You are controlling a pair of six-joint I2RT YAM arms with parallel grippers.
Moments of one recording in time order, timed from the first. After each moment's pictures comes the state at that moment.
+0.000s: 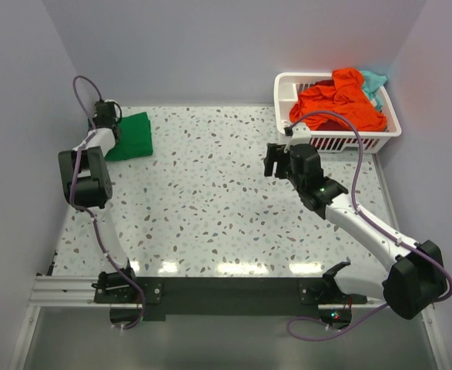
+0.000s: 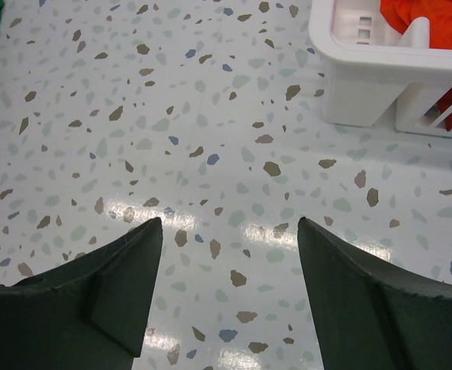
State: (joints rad) left arm 0.18 2.18 1.61 -0.17 -0.43 0.23; right arm 0.53 1.20 0.87 -0.07 0.28 0.27
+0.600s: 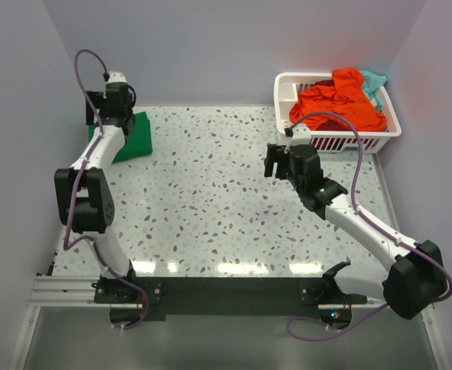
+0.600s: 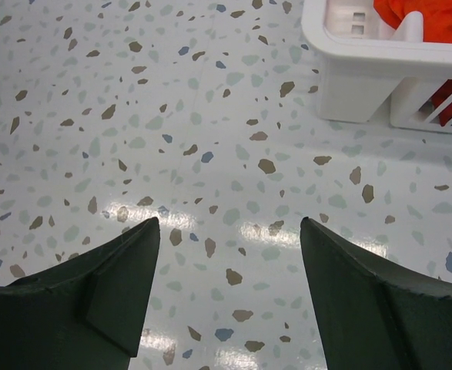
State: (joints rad) left arm 0.04 1.89 1.54 -0.14 -0.66 0.21; right arm 0.53 1.20 0.87 -0.07 0.29 0.27
